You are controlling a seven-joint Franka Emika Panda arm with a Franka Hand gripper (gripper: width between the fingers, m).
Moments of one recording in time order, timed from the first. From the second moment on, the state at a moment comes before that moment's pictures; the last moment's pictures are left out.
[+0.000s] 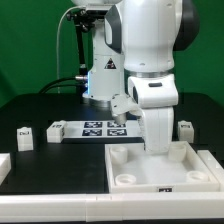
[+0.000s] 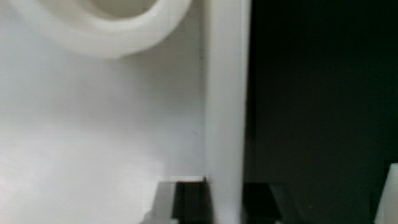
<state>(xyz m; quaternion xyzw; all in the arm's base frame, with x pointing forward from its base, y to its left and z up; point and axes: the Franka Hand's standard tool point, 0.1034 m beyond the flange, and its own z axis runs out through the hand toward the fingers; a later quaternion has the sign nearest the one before) 0.476 0.060 0.016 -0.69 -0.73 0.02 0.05</state>
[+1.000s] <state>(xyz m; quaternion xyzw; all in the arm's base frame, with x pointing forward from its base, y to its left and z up) 0.493 0.071 0.013 -0.72 -0.69 0.02 0.05</state>
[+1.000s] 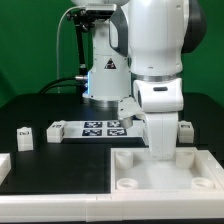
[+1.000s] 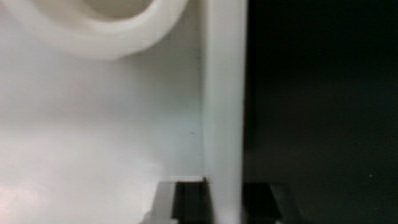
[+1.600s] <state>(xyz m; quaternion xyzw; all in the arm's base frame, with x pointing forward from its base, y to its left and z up) 0.493 0.070 0.012 -0.72 -0.69 0.02 0.05</state>
